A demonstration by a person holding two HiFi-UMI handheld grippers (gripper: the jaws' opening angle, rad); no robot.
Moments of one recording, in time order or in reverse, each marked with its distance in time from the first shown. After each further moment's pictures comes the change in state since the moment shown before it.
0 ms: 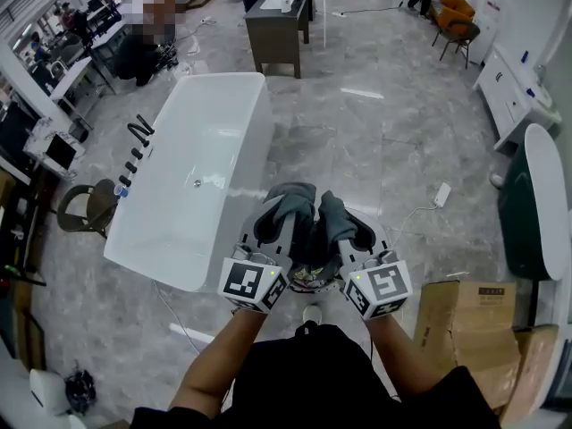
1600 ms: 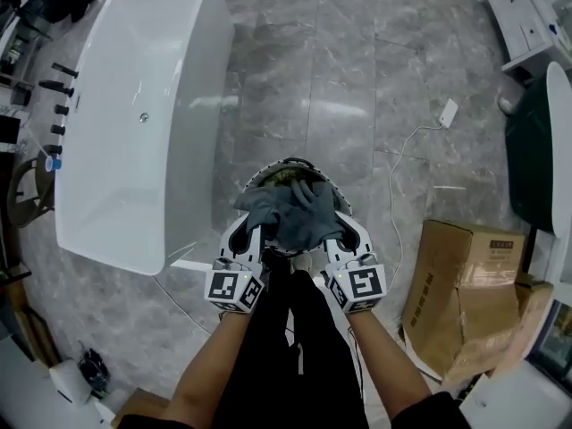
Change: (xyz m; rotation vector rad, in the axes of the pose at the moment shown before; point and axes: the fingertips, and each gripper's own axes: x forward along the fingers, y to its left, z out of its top) left arm 0.009 0.130 -0.424 -0.267 0.411 0.140; right arm 0.098 -0.113 -0.380 0.165 0.318 -0.154
